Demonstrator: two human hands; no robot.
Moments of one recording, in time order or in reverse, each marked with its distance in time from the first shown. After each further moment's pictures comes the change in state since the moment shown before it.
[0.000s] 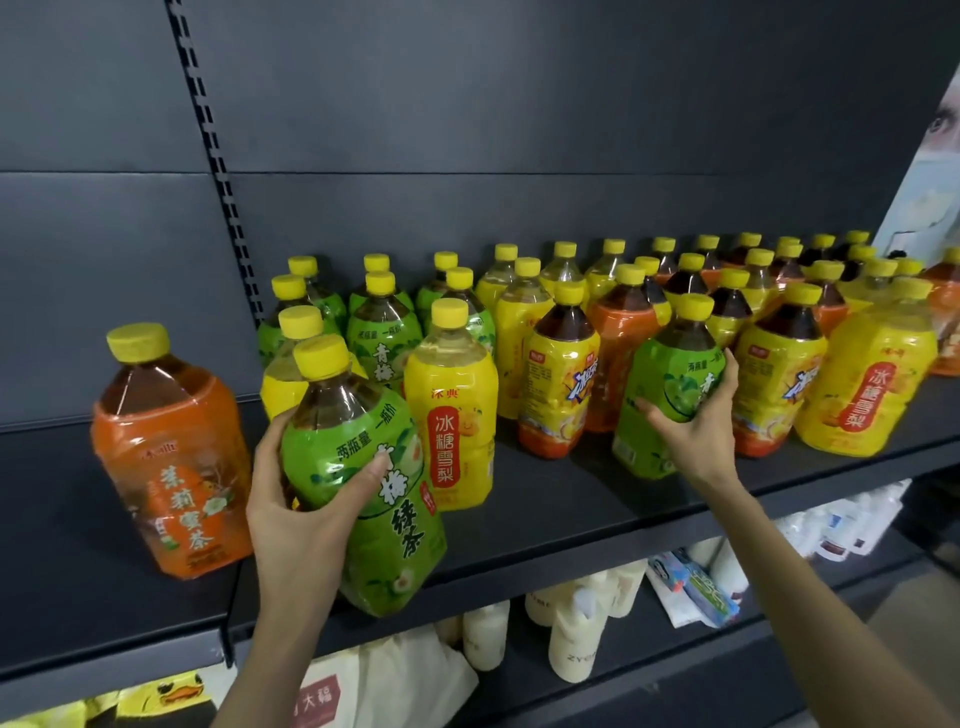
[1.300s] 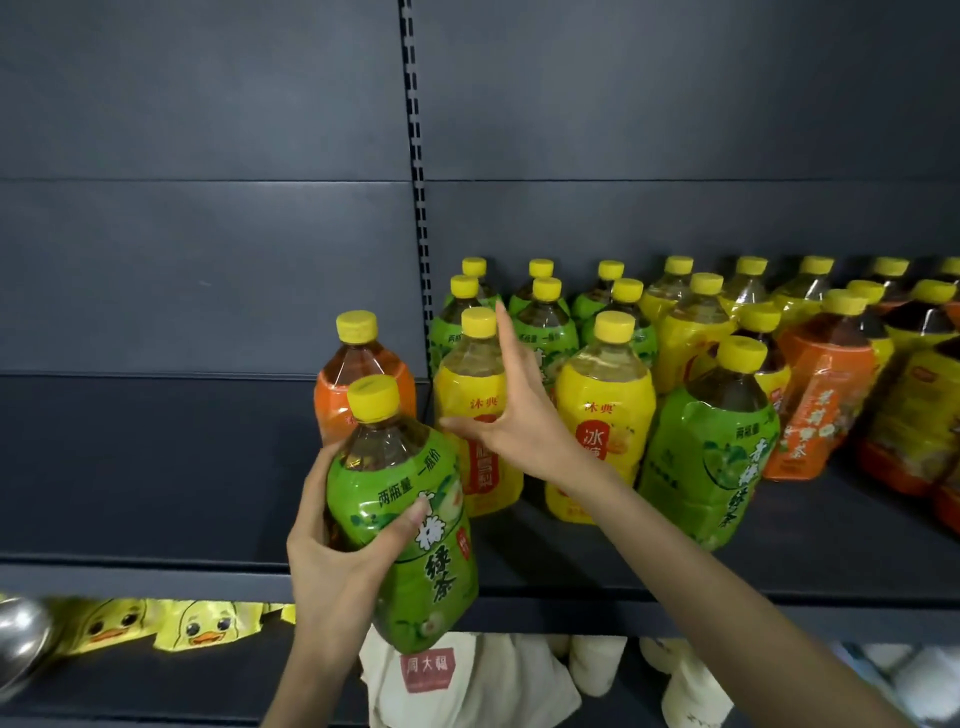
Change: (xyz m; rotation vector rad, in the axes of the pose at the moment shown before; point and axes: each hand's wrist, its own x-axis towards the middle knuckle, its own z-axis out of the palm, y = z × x) left_hand -0.017 0.017 -0.079 0.096 0.169 -0.016; right_hand -0.094 -0.201 0.192 0.217 -0.845 -0.397
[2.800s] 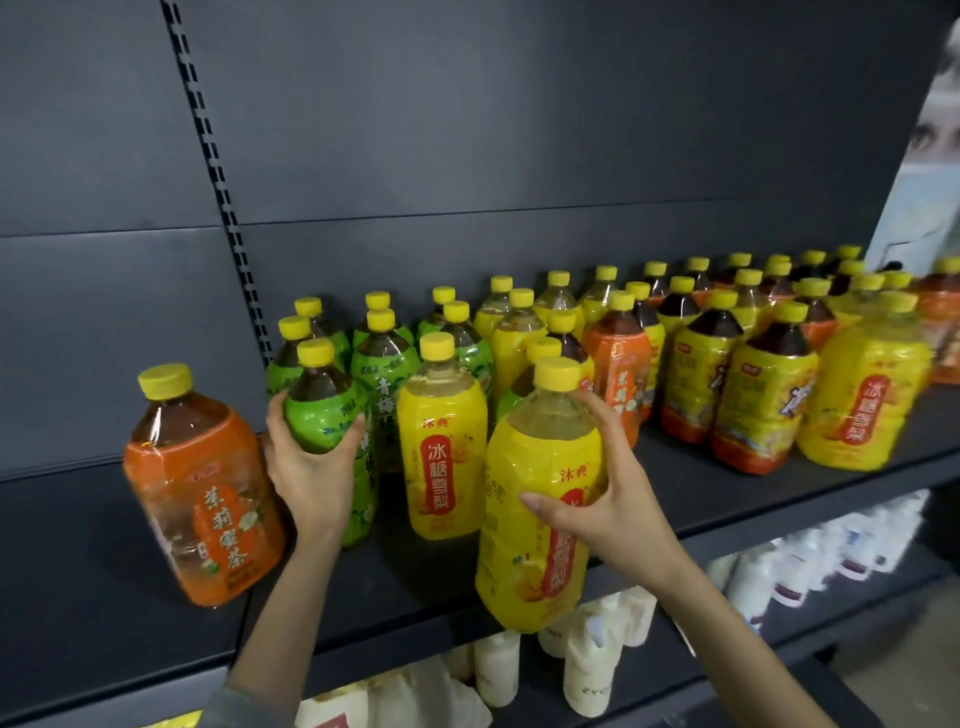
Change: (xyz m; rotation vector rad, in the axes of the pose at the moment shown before) left_hand 0.084 -0.056 0.116 0.283 0.075 0.142; right_hand -0.157 0.019 -0.117 0.139 0.391 0.074
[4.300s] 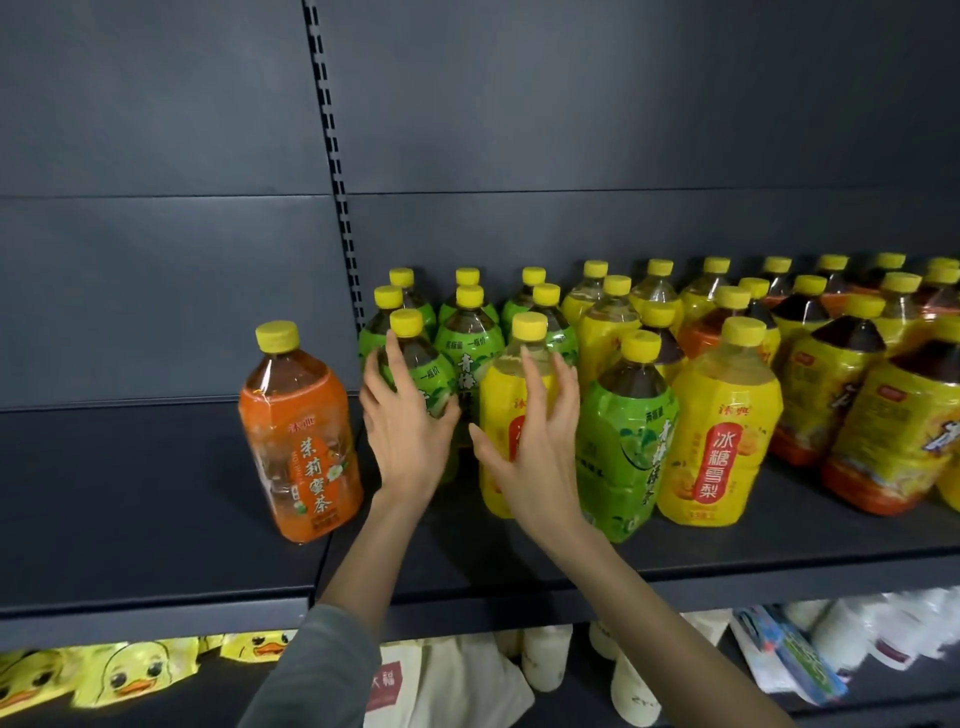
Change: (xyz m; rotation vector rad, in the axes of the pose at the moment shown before) left_hand 0.003 0.010 0.011 0.611 -0.109 0.175; right_hand 0.057 0.033 0.121 -0.453 0.179 -0.210
